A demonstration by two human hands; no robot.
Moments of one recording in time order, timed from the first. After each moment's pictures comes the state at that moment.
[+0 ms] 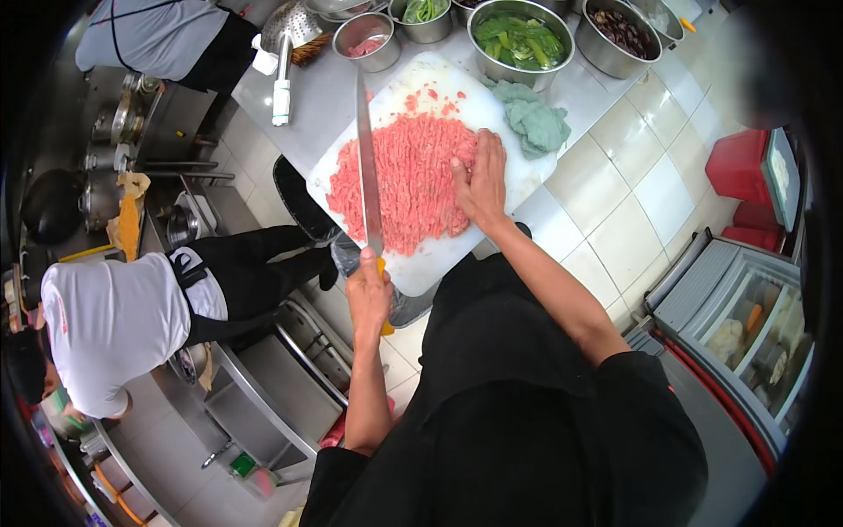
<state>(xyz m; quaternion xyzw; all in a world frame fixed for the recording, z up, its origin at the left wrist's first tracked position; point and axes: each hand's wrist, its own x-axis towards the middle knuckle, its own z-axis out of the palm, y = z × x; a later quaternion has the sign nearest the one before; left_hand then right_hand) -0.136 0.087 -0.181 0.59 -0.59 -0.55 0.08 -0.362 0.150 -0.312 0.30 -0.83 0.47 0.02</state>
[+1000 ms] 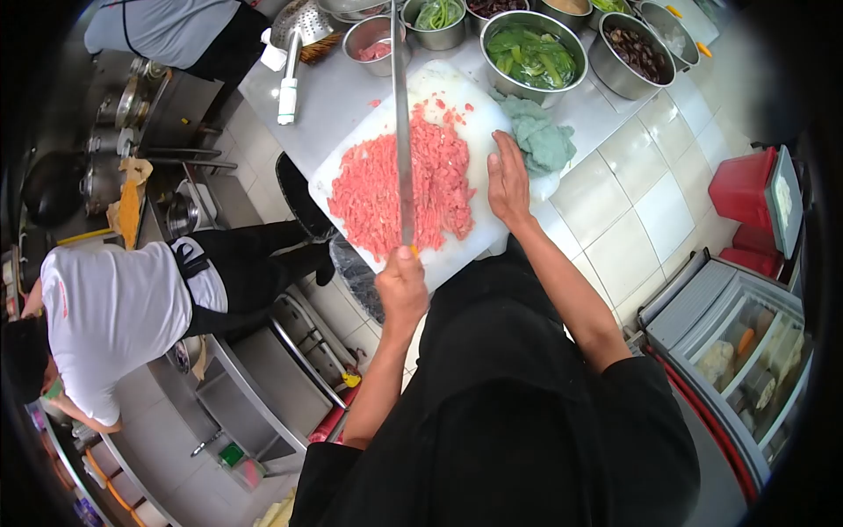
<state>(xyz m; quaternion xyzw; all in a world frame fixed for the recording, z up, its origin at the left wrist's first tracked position) -0.189 0.124 -0.196 0.50 -0.73 -0.44 0.14 -0.414 0.175 -0.305 0.31 -0.78 0.54 -0.03</state>
